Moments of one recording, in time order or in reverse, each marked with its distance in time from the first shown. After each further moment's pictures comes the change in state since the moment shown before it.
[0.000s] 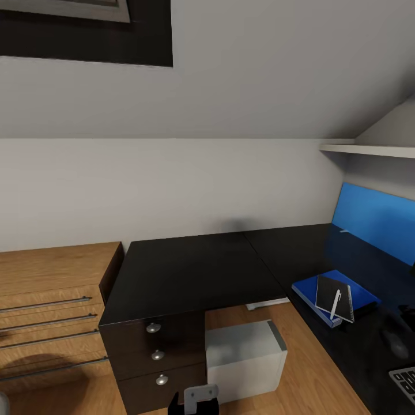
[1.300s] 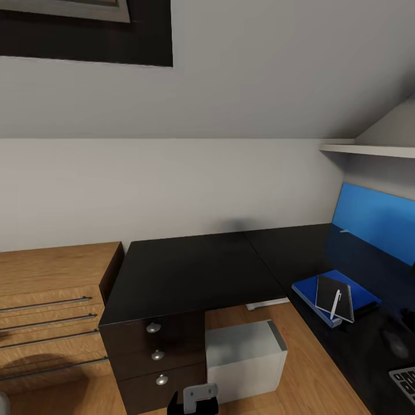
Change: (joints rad) left arm 0.000 0.000 0.008 0.001 -0.001 0.000 0.000; right arm 0.001 0.012 -0.002 0.009 0.132 -0.037 -0.004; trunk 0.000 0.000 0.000
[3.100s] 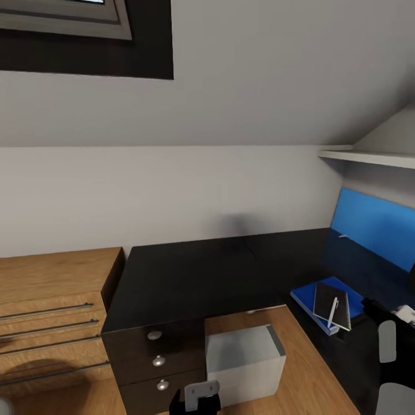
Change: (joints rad) left arm 0.000 0.001 0.009 -0.034 0.001 0.002 0.002; right arm 0.002 0.221 0.054 -0.191 0.197 -0.007 0.005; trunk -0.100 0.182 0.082
